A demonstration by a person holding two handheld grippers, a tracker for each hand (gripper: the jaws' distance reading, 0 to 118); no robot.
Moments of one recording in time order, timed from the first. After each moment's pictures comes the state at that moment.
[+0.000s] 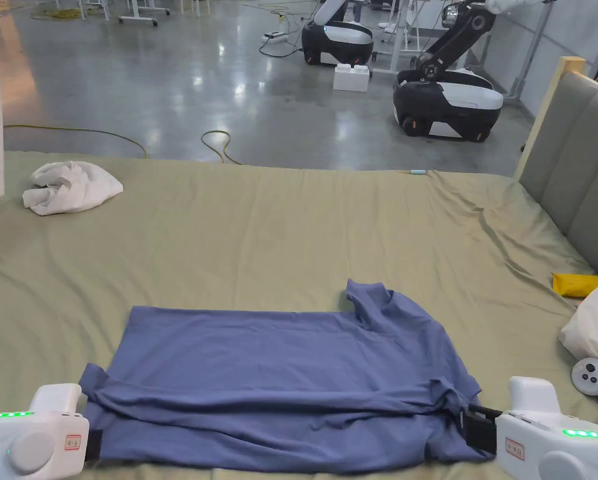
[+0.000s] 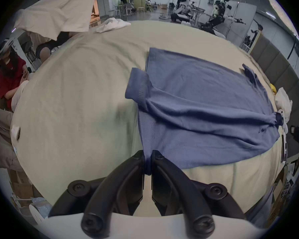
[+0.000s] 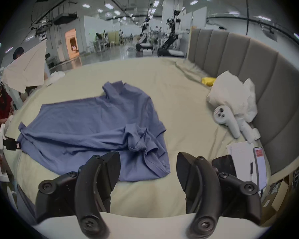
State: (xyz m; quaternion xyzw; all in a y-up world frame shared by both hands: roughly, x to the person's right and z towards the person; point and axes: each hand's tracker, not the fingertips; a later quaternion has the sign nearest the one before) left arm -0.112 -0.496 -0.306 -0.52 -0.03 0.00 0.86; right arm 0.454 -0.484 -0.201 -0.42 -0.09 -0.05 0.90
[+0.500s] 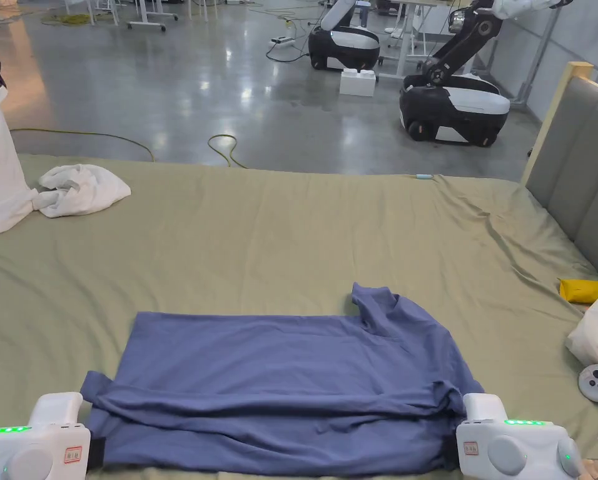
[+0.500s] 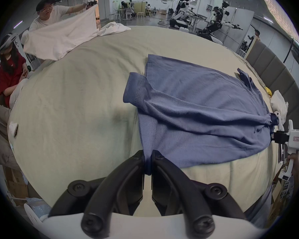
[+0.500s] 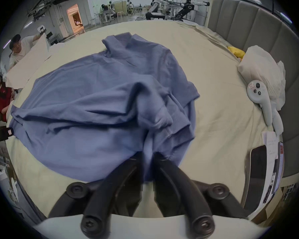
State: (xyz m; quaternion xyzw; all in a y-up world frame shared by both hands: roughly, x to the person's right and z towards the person) left arm -0.117 -0.506 -0.300 -0.50 -0.04 0.01 0.86; right arm 0.434 -0.543 -0.236 -0.50 -0.06 -0.04 0.86
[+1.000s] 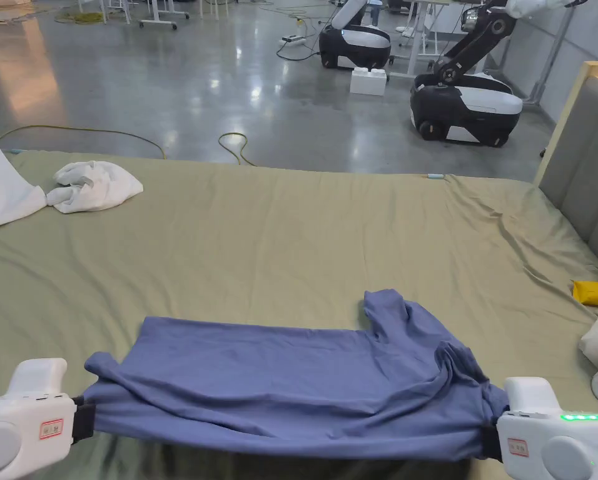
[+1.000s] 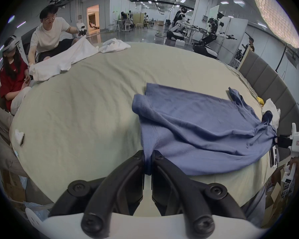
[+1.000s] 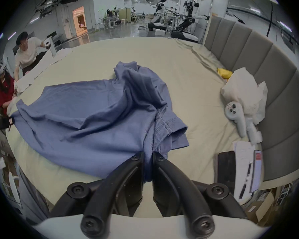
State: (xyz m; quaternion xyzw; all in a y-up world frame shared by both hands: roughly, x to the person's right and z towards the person) left arm -0.138 -0.439 -0.281 -0.45 -0.05 0.02 0.89; right arm 0.419 -0.447 -0.188 -0.47 -0.07 0.00 0.88
